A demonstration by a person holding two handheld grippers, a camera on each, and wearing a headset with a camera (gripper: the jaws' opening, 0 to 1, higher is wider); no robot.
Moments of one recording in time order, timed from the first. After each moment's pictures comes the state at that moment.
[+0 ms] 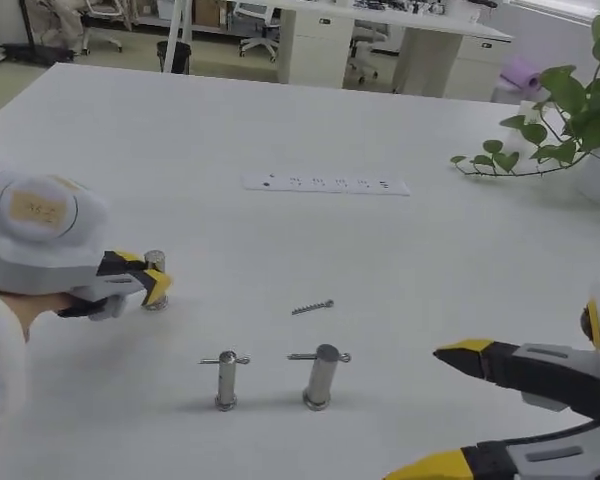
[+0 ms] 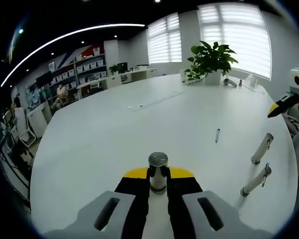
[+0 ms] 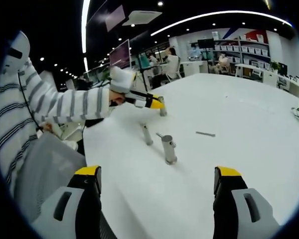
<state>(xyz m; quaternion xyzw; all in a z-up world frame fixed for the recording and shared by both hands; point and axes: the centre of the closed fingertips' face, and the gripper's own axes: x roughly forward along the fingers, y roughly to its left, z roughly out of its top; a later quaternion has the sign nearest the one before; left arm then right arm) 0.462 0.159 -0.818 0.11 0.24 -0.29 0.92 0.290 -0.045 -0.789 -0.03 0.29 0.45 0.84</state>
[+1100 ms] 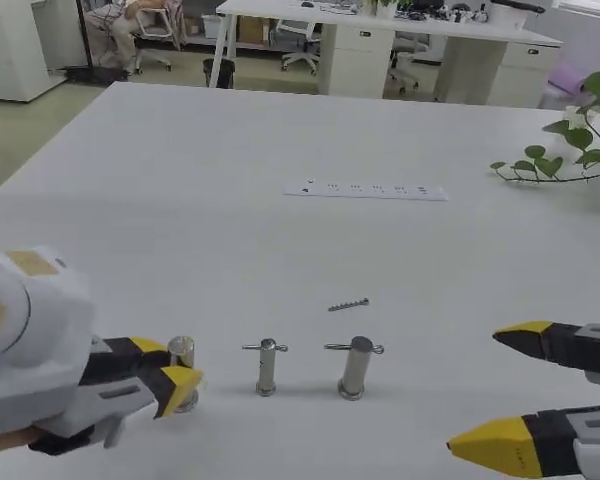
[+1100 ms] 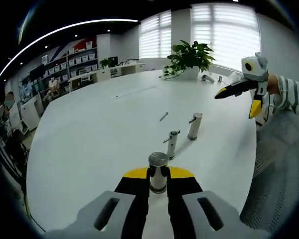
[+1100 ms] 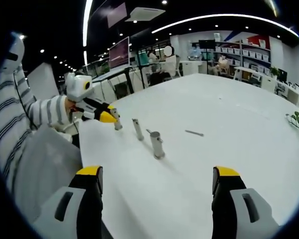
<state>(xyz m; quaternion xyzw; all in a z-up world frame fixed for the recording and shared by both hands) 0.312 0.140 -0.810 0.09 0.27 -0.33 0.90 0.297 -0.068 -0.787 -0.07 0.29 0.45 0.84</state>
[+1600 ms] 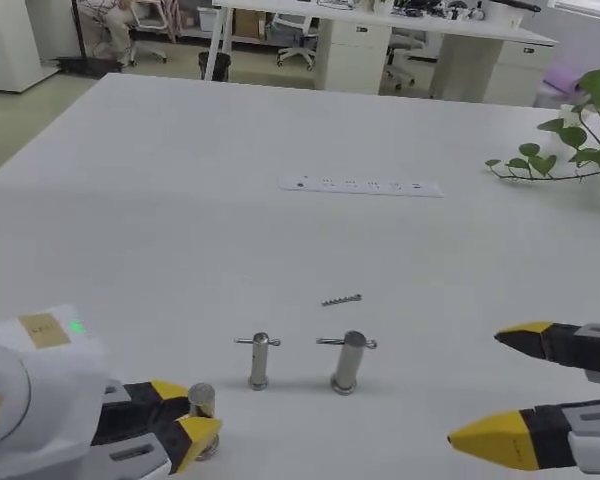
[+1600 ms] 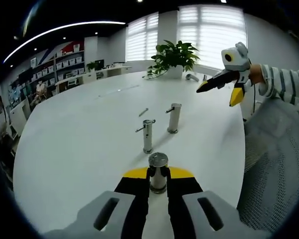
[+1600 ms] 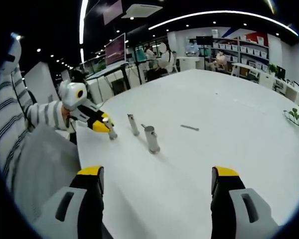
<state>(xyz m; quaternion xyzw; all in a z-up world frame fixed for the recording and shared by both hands) 0.290 0.116 -0.832 0.08 0.26 -0.39 0.88 0.299 -0.078 -0.793 -0.07 0.31 0.43 0.84</state>
